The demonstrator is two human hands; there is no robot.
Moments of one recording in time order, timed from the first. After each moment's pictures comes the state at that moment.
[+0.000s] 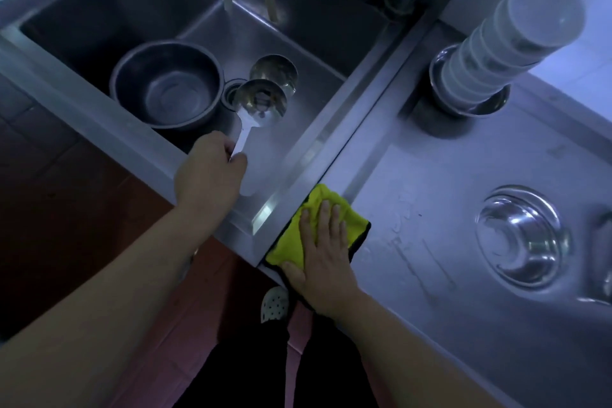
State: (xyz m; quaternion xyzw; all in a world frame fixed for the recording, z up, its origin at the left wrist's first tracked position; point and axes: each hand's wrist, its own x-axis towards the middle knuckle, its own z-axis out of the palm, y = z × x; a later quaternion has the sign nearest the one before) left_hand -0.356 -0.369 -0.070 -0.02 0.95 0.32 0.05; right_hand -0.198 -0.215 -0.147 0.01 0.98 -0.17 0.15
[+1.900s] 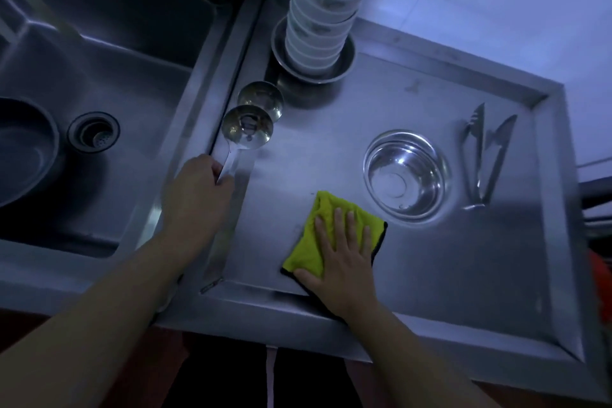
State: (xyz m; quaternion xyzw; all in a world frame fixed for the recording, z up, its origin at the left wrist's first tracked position) left_hand -0.329 -0.201 -0.079 0.17 0.93 0.30 0.15; right_hand -0.107 -0.077 -0.161 0.26 0.96 -0.07 0.08
